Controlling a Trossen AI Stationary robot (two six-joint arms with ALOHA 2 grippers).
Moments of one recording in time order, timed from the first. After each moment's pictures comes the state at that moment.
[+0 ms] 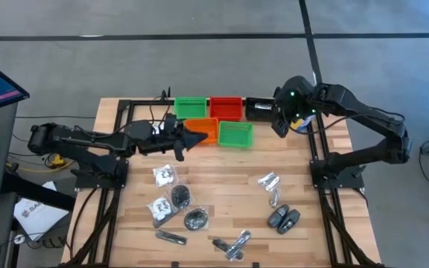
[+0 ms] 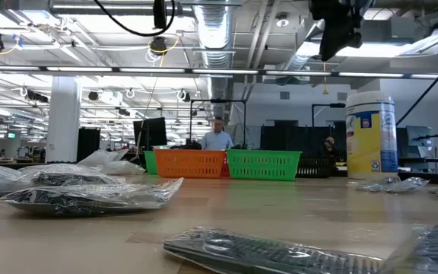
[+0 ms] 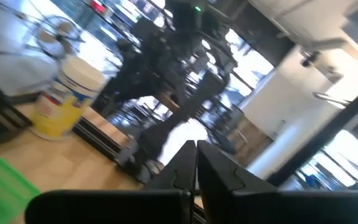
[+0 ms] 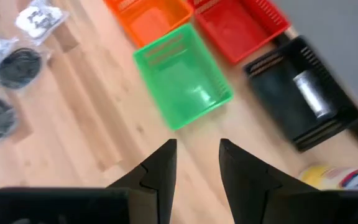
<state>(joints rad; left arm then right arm) -0.03 1.17 0.82 0.44 -0.16 -0.66 -0.44 1.21 1.37 -1.16 -0.04 0.17</state>
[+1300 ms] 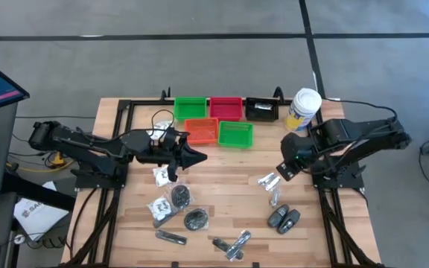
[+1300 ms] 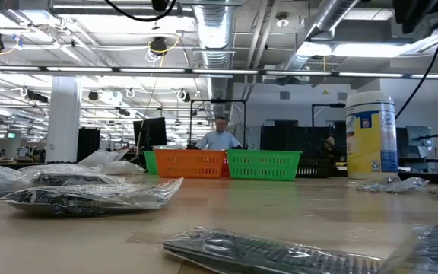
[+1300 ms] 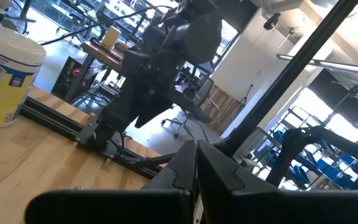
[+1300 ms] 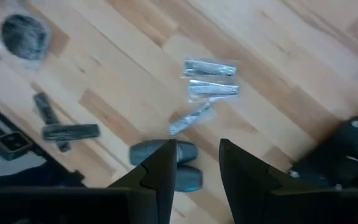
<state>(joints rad) -0.15 1.17 0.82 0.43 -0.10 -0.58 0.22 1.21 1.37 -1.48 0.03 1.12</state>
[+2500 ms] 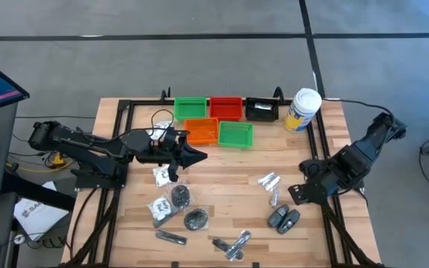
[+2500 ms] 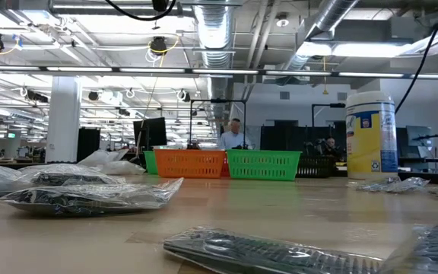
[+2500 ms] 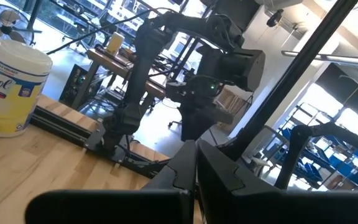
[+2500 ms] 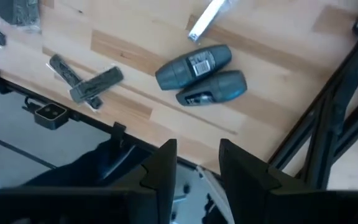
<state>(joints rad) -0.15 1.17 0.82 0.43 -0.11 -0.53 0.69 1.22 1.37 -1.42 -0.03 1.93</state>
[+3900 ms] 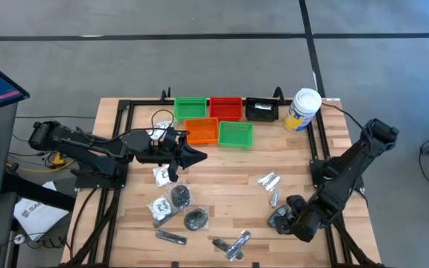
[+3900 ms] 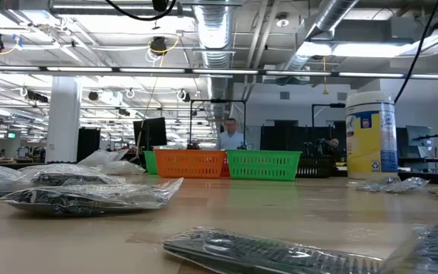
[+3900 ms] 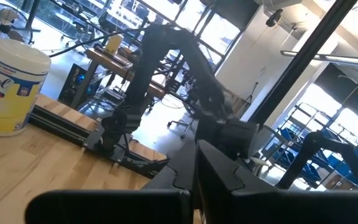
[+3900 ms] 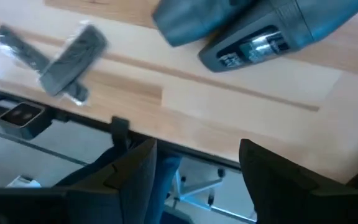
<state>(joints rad) -0.15 1.17 0.82 0.43 -0.11 -0.53 0.85 1.39 0.97 -0.74 -0.05 2.25</state>
